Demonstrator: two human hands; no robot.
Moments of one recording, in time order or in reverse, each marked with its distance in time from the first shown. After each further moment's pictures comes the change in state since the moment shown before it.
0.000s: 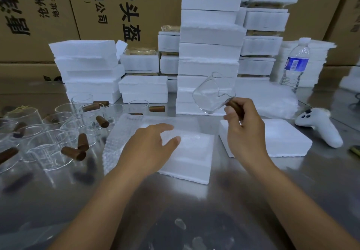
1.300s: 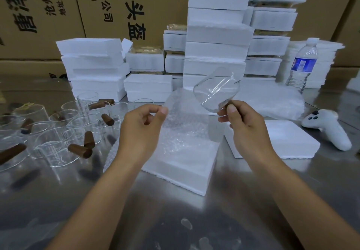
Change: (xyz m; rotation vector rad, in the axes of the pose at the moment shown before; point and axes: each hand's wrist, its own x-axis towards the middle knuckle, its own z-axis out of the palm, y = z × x) left_hand 0.008 0.003 -0.014 -0.589 0.308 -0.026; right_hand 0.000 -0.005 0.003 0.132 -0.144 0.104
